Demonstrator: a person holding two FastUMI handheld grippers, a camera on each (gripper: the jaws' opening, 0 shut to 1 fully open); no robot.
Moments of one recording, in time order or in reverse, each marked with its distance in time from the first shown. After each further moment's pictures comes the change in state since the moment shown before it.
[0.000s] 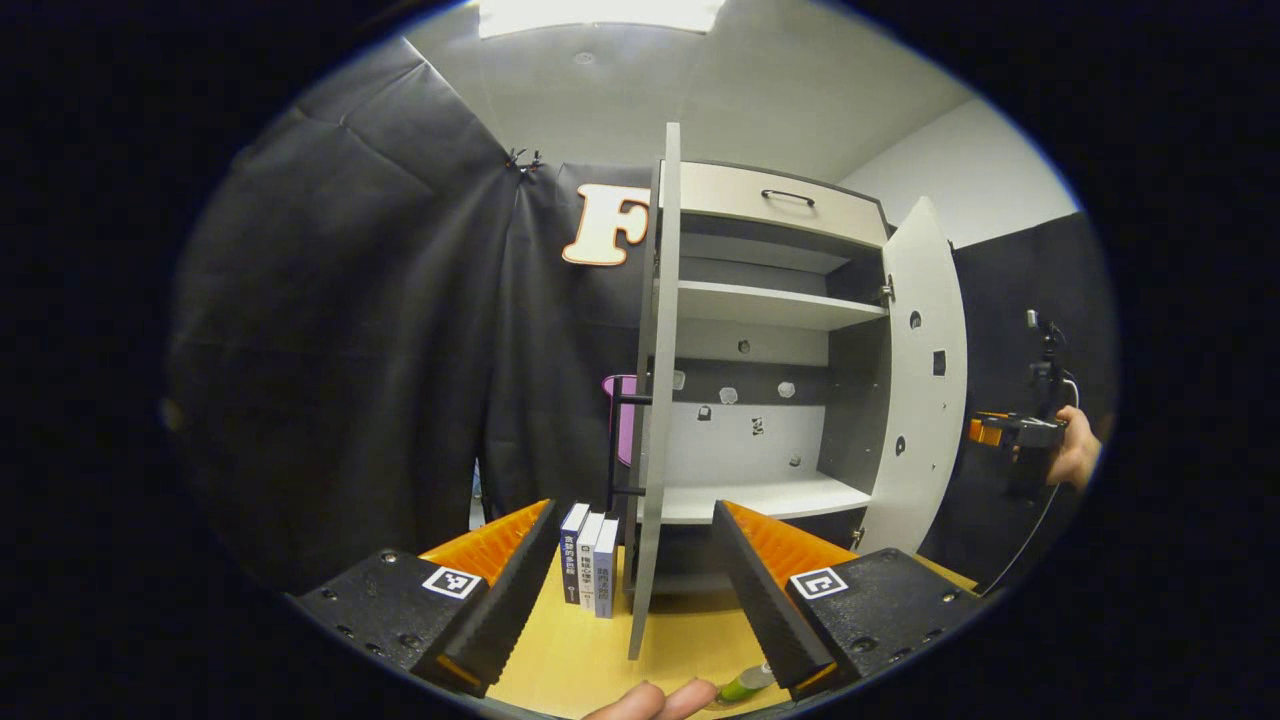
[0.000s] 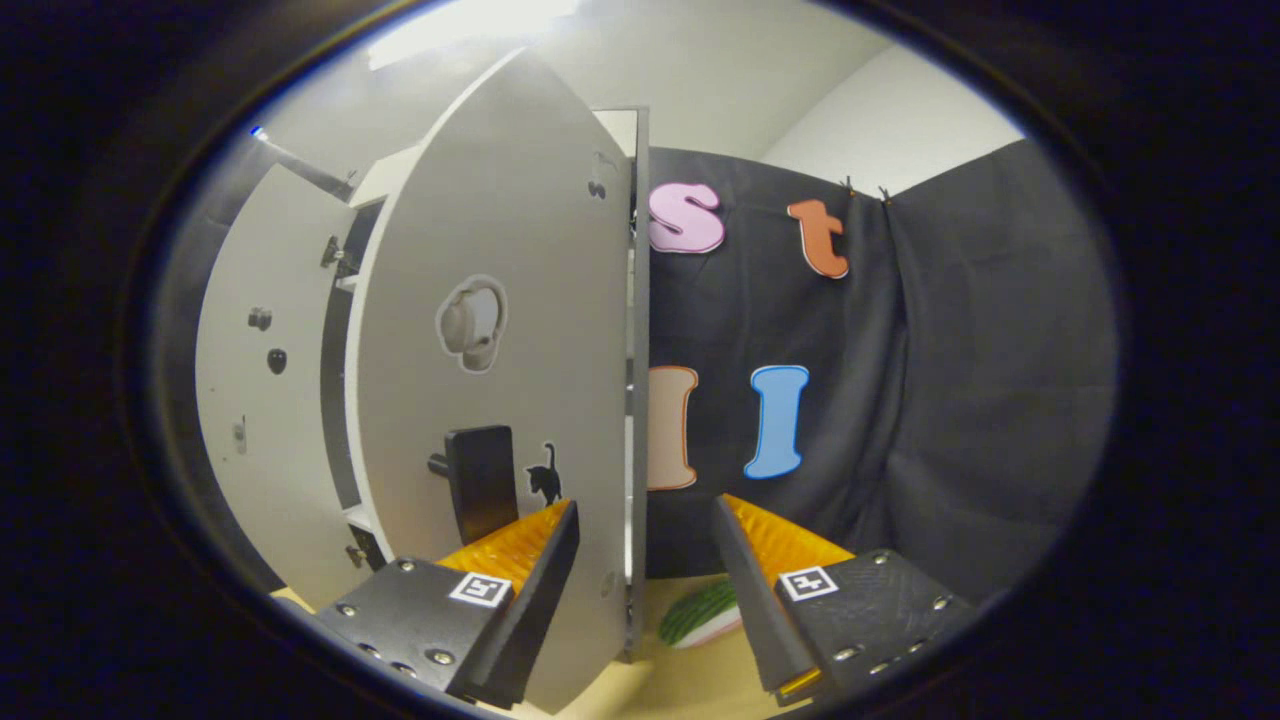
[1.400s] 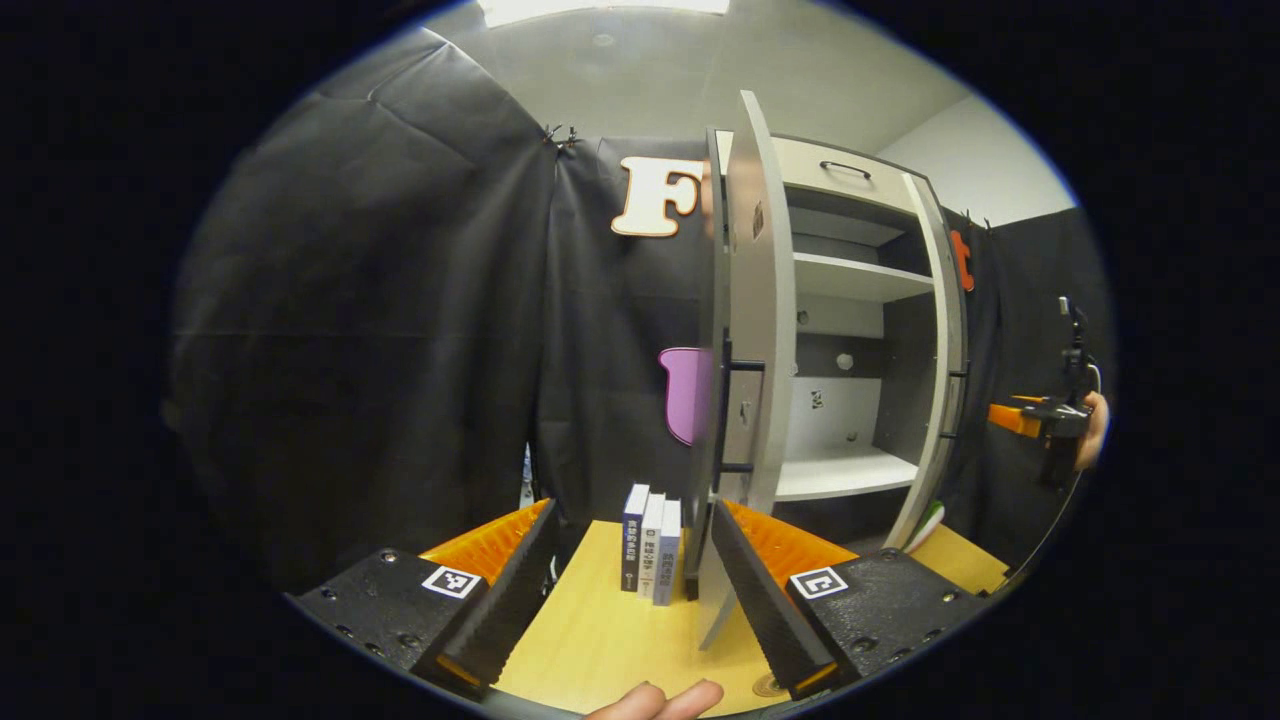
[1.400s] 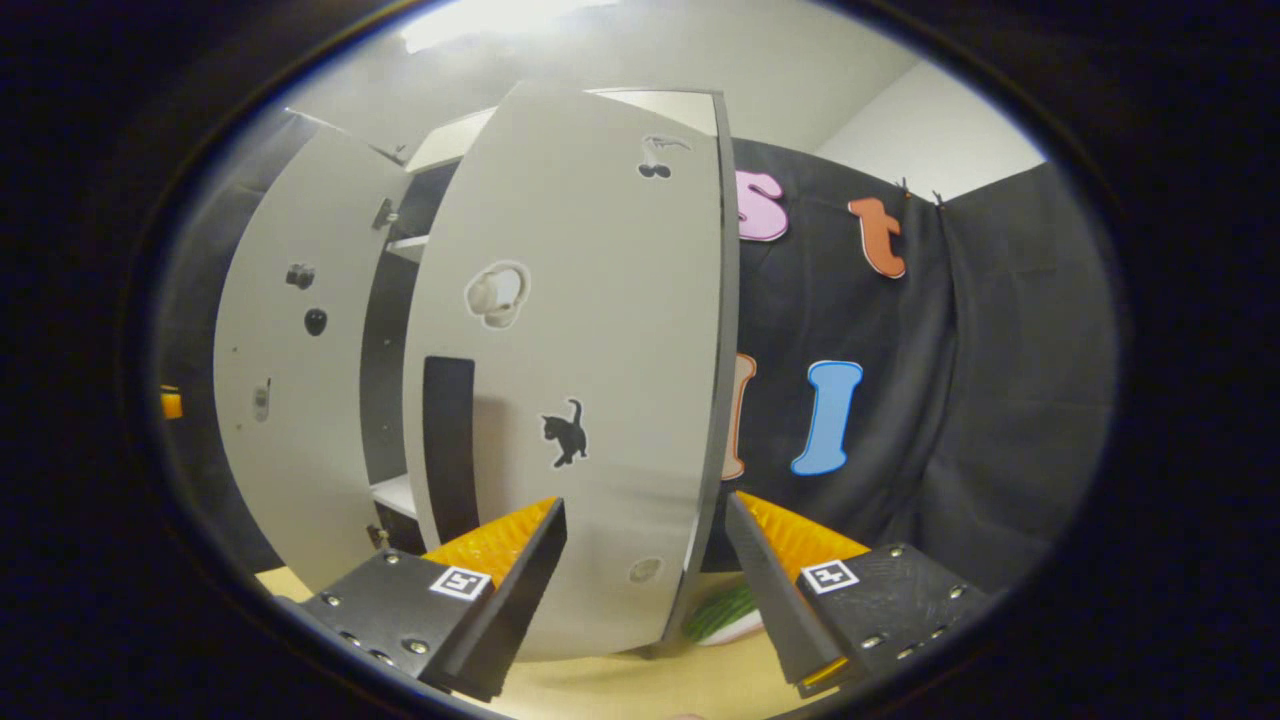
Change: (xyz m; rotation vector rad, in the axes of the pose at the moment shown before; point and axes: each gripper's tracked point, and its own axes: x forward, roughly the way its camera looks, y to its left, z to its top) left arm 0.024 0.090 -0.012 0.034 0.073 0.108; right arm -0.001 0.047 -0.028 -0.076 0.032 0.087
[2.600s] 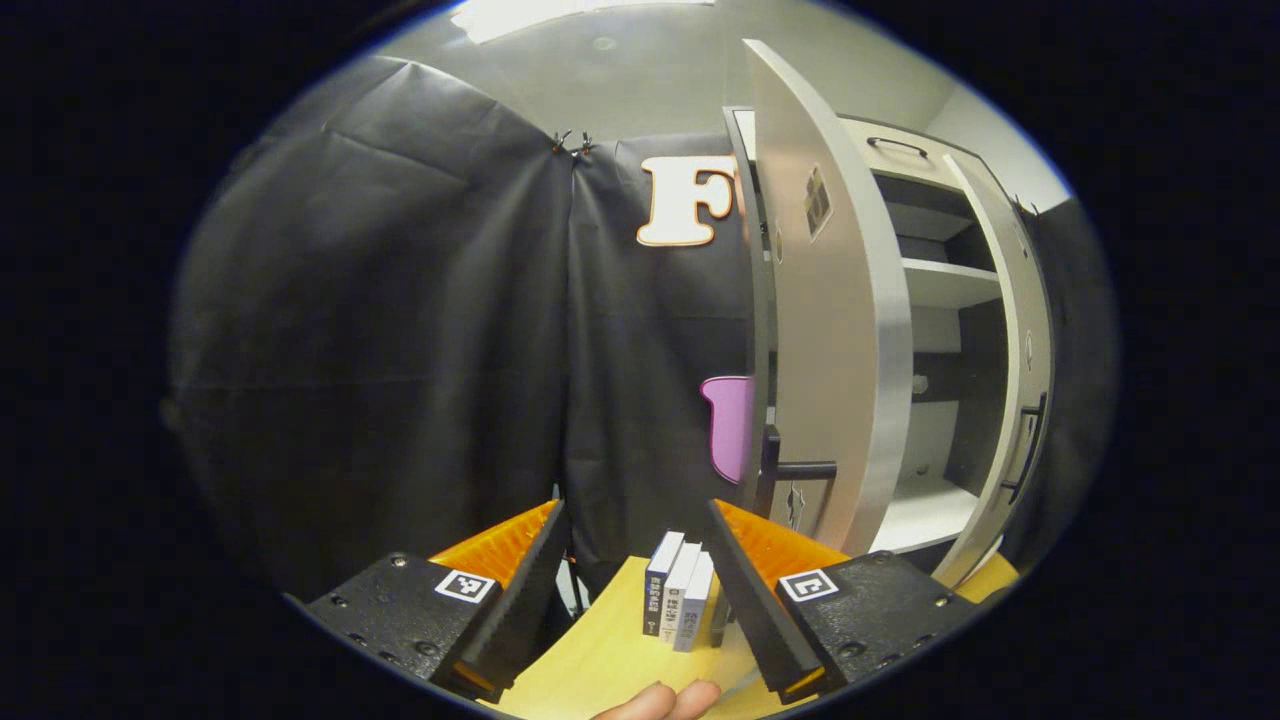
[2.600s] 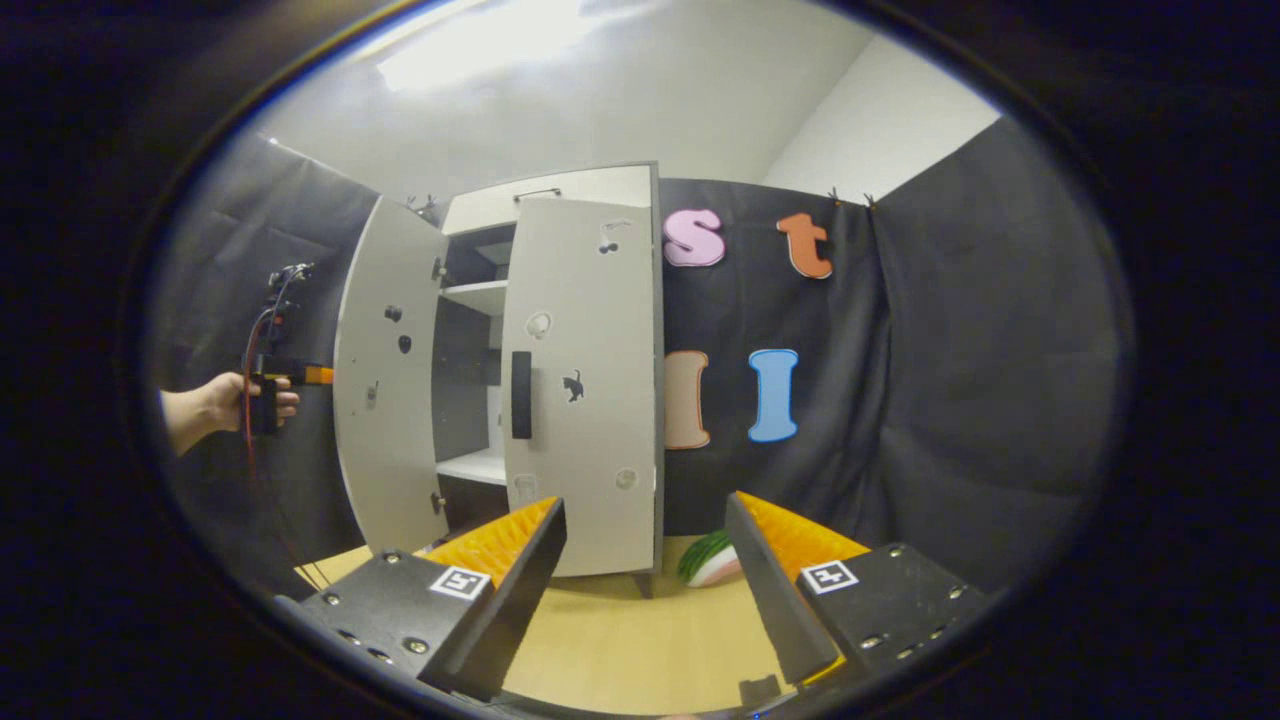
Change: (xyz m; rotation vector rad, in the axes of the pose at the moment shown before) left arm 0.104 -0.025 0.044 0.051 -0.017 0.194; right arm -0.248 -0.059 -0.044 0.132 -0.050 -0.007
